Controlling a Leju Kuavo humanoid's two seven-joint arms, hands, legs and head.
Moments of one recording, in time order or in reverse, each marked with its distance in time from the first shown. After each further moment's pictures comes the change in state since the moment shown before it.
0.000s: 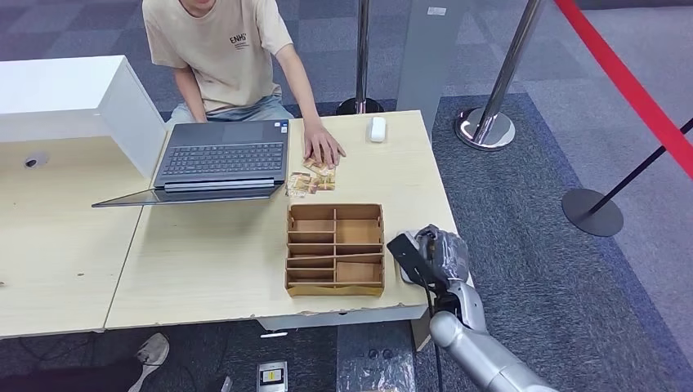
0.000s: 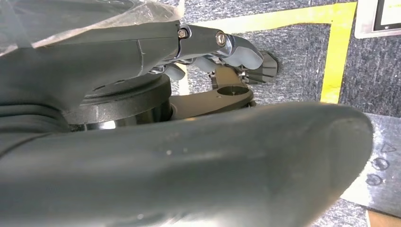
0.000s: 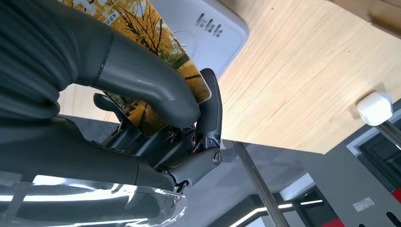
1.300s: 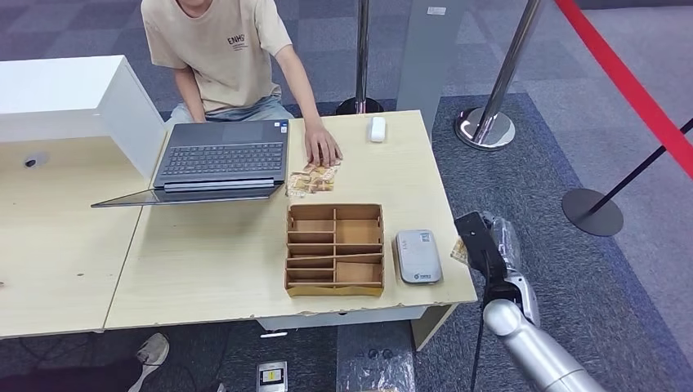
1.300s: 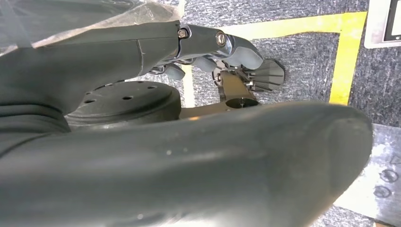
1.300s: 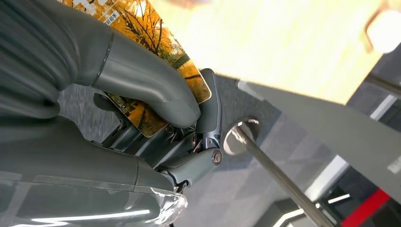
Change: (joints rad) left arm 0.020 0.022 0.000 0.000 0.002 -0.004 -0.002; right arm 0.081 -0.200 -0.144 -0.272 -0.259 0.116 -0.027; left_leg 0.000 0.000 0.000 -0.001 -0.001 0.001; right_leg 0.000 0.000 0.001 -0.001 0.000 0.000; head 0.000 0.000
